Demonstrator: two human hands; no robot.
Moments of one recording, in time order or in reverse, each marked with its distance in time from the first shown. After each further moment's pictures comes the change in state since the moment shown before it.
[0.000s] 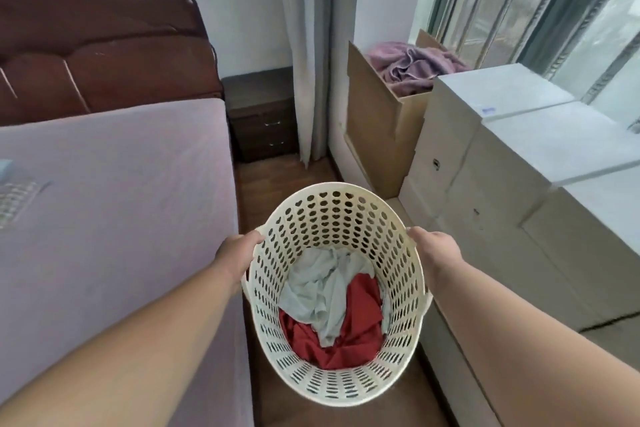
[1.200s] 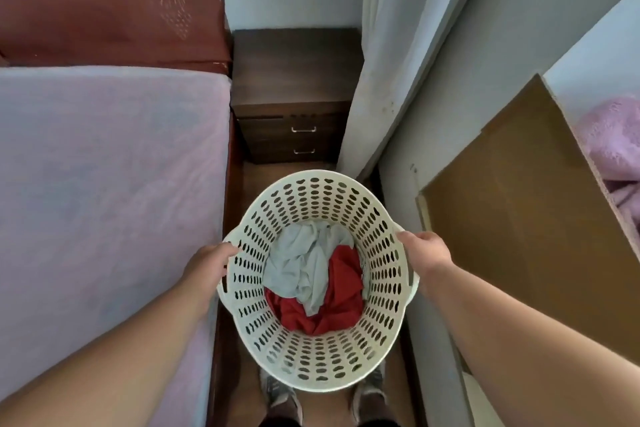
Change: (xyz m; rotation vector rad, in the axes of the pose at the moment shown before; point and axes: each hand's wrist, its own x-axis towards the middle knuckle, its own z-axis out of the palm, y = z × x) left_hand 0.649 0.176 -0.020 -0.033 0.115 -0.287; right_hand 0.566 -0.308 0.433 -0.294 -0.153 0.160
